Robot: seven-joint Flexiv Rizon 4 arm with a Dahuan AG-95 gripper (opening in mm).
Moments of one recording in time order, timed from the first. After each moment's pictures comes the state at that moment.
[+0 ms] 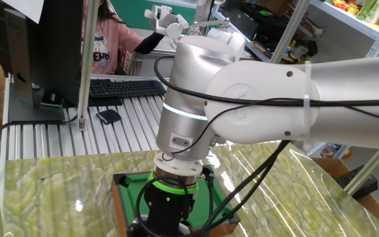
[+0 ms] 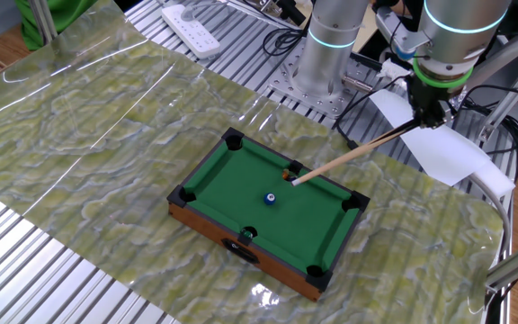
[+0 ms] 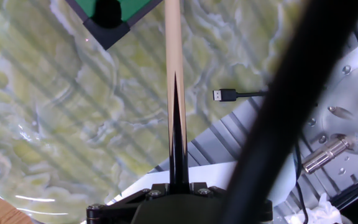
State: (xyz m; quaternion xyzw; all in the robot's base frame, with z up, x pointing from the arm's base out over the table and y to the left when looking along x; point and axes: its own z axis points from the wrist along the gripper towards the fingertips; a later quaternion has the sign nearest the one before) arm 0.225 0.286 0.197 -0.31 -0.93 -0.01 0.19
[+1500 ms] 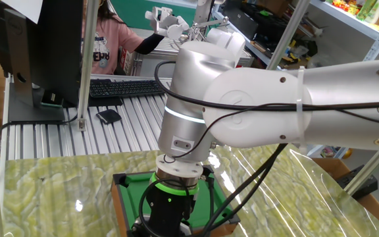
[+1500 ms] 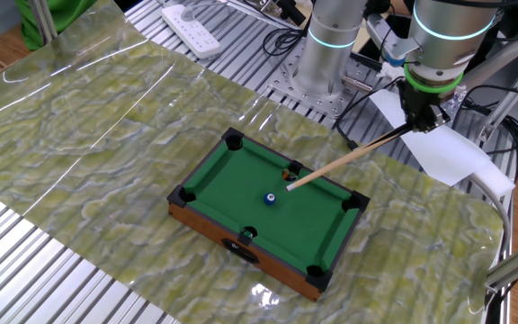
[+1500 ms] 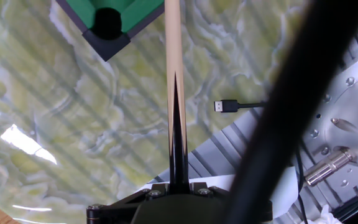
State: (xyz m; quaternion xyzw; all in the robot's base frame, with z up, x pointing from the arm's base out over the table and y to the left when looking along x) arm 0.233 0.278 0.184 -0.31 -0.93 -0.01 0.19
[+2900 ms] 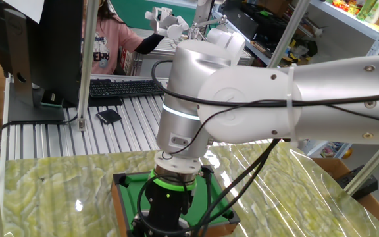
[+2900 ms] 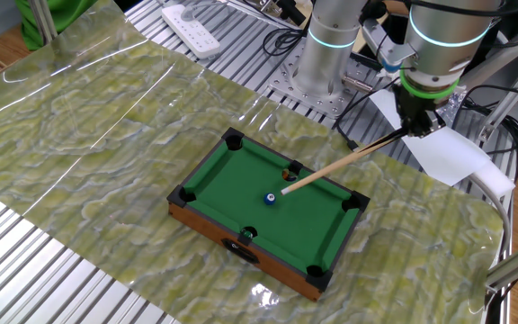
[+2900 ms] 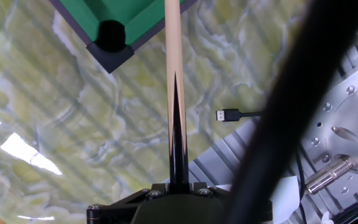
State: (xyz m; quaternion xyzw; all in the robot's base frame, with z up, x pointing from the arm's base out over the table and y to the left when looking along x) arm 0.245 0.273 0.181 -0.31 -0.93 0.00 0.19
